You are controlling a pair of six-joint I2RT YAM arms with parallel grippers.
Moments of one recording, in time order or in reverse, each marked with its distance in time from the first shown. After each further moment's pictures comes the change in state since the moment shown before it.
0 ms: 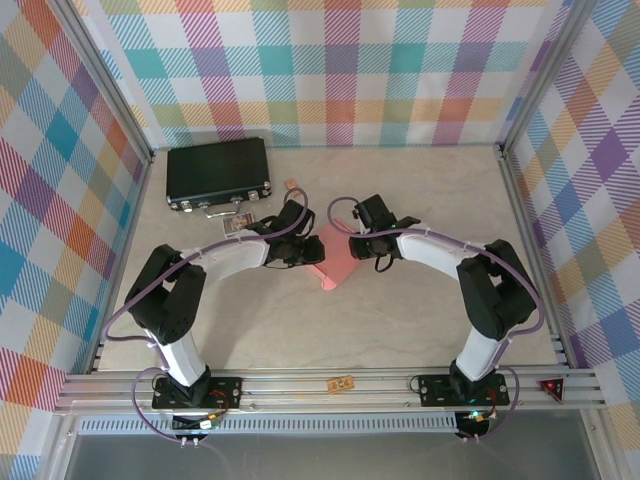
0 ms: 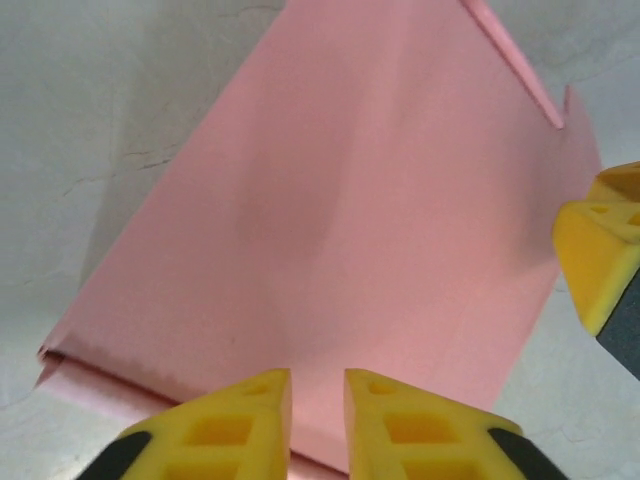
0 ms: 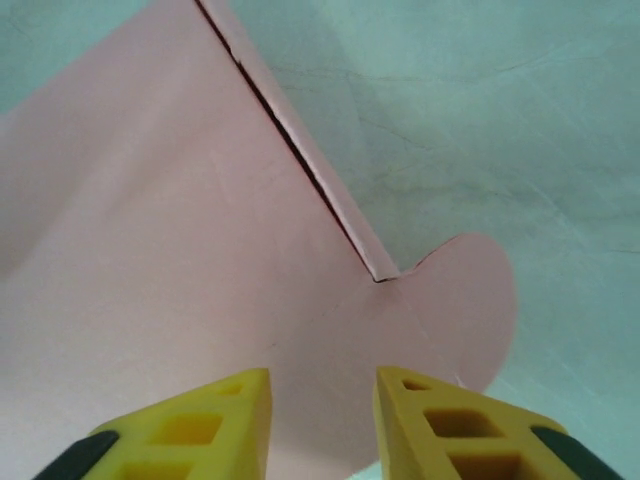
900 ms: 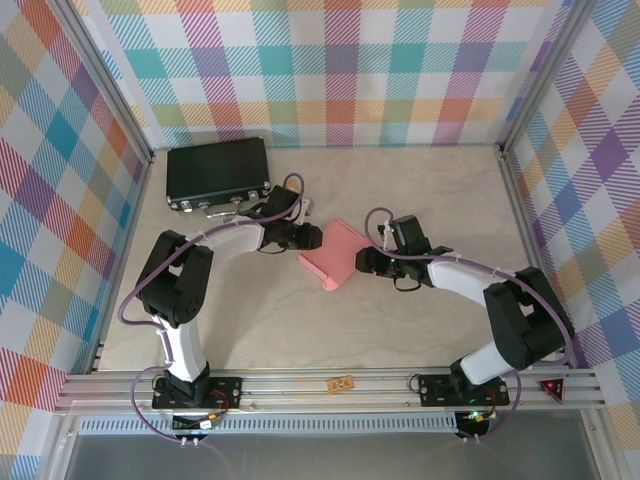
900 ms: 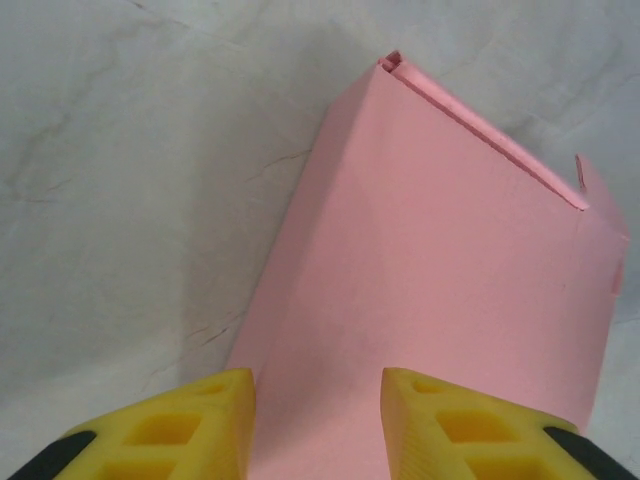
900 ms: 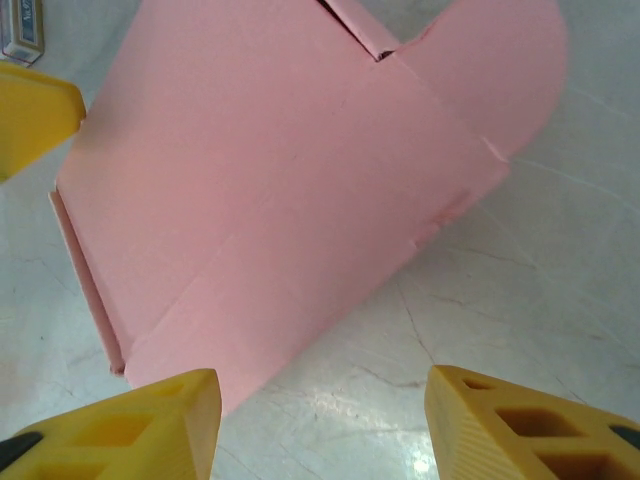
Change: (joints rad) left arm 0.129 0.133 0.065 0.099 0.148 0.258; right arm -0.121 -0.192 -0.370 0.302 -0.377 0.246
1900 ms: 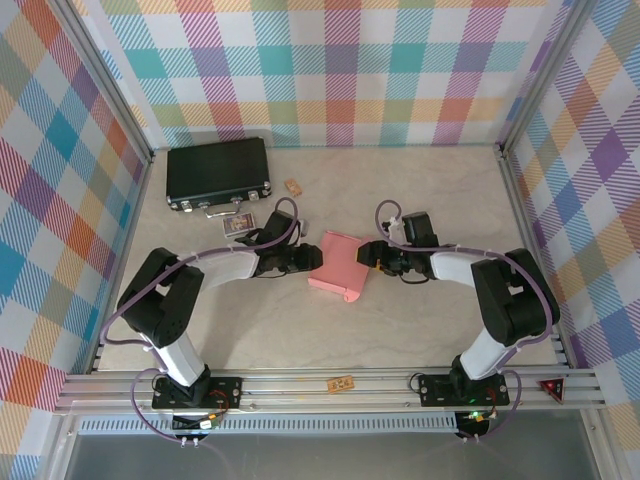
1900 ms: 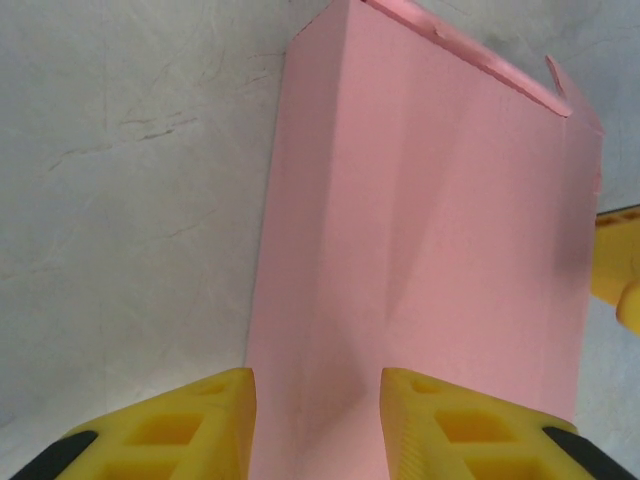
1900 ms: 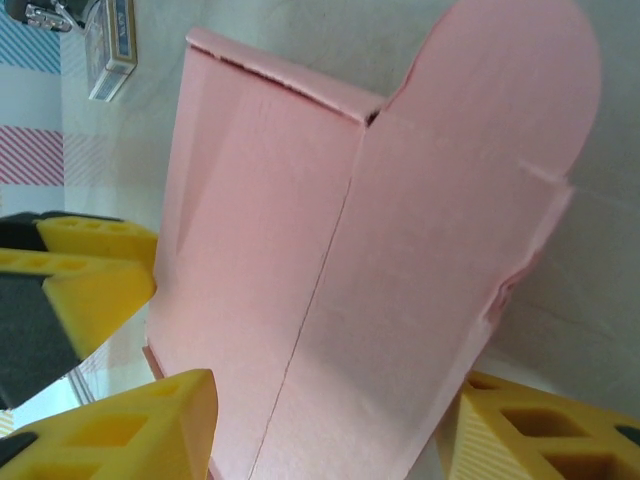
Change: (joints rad) left arm -0.069 -0.147 -0.256 0.158 -0.021 -0.236; right arm -0.119 0.125 -0.013 0.169 -0.320 0.039
